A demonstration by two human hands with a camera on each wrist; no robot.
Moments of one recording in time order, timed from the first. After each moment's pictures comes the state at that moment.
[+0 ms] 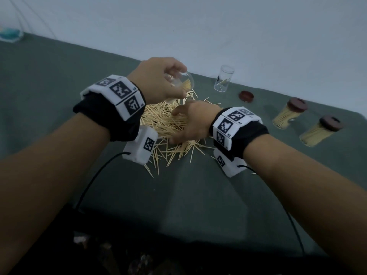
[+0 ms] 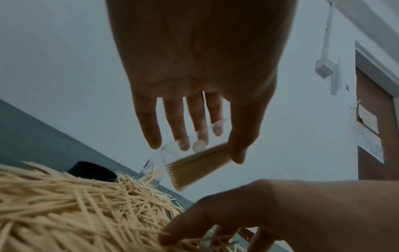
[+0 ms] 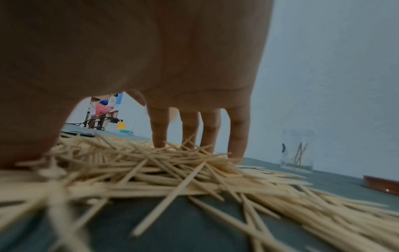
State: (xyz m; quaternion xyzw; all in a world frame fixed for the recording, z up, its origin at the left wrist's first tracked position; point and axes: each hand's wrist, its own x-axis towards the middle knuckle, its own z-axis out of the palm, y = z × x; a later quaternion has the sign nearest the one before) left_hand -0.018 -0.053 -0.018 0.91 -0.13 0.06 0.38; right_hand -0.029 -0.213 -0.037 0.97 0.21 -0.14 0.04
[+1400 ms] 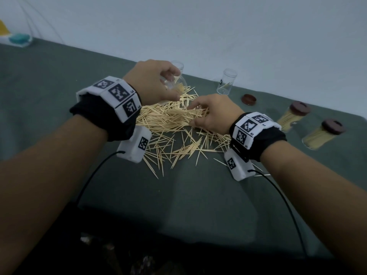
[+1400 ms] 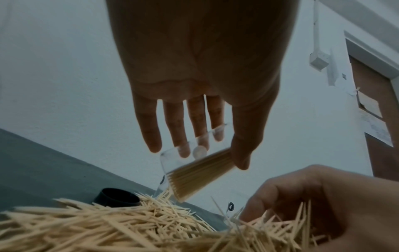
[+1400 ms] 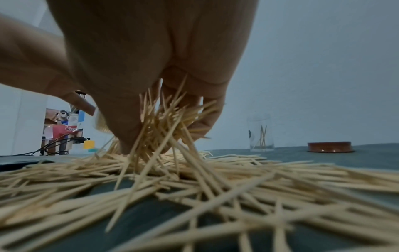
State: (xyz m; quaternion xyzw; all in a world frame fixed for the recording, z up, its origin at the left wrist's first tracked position) left_hand -0.024 -0.038 -0.013 0.94 -0.12 0.07 0.33; right_hand -0.018 -0.247 -0.037 0.96 0.22 -0.02 -0.15
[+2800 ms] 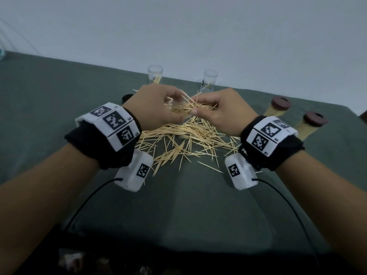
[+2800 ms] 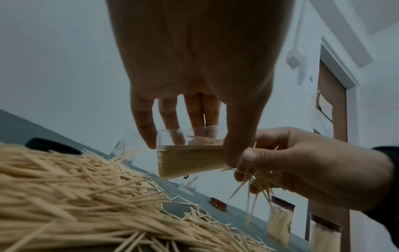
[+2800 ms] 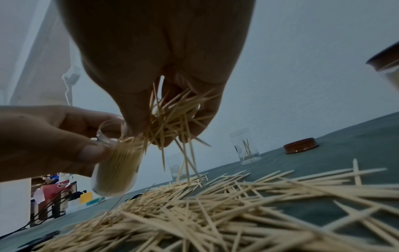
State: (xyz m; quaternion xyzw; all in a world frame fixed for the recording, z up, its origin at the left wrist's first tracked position) left_hand -0.044 -0.090 -0.021 0.93 -0.17 0.01 0.32; right_hand -0.036 -0.295 -0.024 0.91 0.21 0.04 -0.35
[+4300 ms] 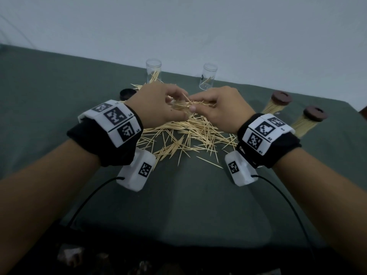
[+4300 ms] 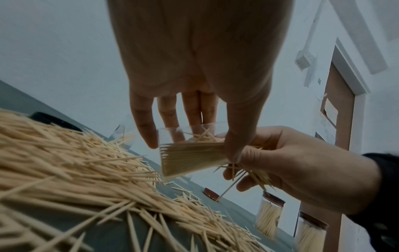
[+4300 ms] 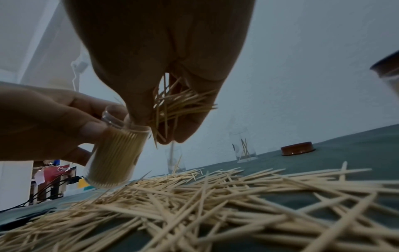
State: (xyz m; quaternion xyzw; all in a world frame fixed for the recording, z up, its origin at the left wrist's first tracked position) left_hand -0.047 -0.096 -0.027 0.92 -0.17 -0.01 0.36; right_hand -0.035 -0.294 -0.032 0.93 0.21 0.09 -0.28
